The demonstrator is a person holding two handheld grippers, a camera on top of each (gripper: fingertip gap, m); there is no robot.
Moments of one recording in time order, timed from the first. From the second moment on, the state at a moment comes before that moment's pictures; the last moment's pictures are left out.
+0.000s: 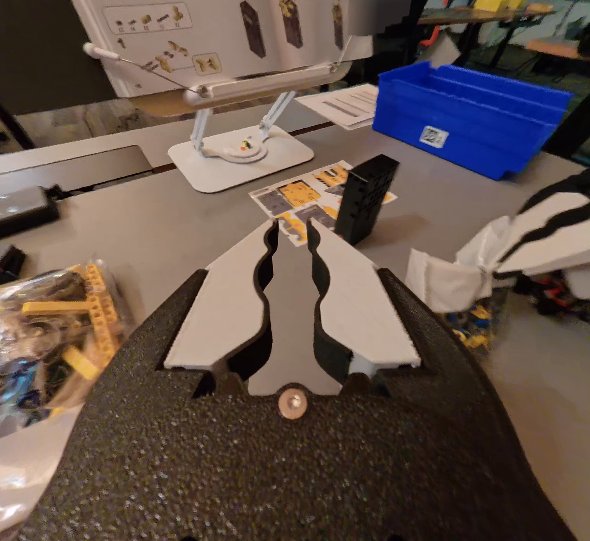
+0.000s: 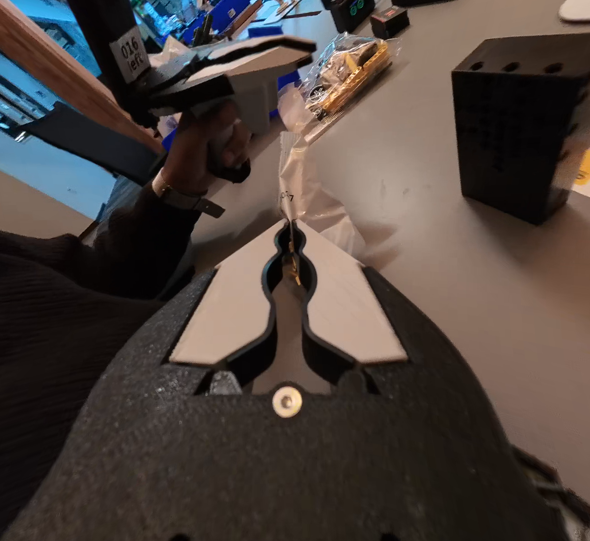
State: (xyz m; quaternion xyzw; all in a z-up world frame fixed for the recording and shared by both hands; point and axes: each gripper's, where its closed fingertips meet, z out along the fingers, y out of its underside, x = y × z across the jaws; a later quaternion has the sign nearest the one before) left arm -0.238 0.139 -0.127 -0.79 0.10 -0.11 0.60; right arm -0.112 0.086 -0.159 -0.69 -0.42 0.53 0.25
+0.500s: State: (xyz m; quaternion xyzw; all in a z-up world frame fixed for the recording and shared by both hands) left arm -0.170 0.030 -0.155 -0.75 0.14 -0.35 0.54; right arm -0.121 0.049 -0.134 -0.67 -0.36 0.62 0.21
